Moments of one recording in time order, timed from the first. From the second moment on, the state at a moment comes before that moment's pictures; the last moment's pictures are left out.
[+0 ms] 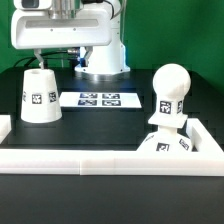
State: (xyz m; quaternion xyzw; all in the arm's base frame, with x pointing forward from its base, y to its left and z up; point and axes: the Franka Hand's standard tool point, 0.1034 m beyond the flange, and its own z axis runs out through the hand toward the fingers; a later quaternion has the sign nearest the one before) arm 0.395 -0.104 0.099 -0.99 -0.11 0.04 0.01
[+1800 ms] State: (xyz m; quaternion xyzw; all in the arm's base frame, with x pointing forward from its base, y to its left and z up) arm 0.400 -0.115 0.078 -0.99 -0.14 0.05 0.00
